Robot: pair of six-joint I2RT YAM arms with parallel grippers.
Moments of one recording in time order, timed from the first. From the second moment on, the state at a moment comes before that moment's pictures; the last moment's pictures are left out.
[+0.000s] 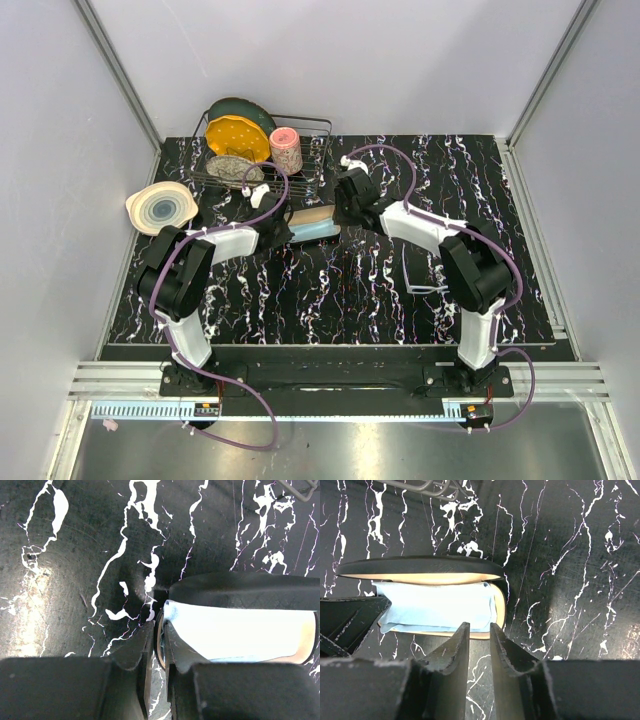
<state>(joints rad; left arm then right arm) -0.45 1.80 0.97 -0.05 -0.24 -0.77 0.62 1.93 1.37 -0.17 0.12 0.47</state>
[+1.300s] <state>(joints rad) -0.45 1.80 0.98 -0.05 -0.24 -0.77 0.61 2.05 1.37 -0.15 -0.23 0.96</state>
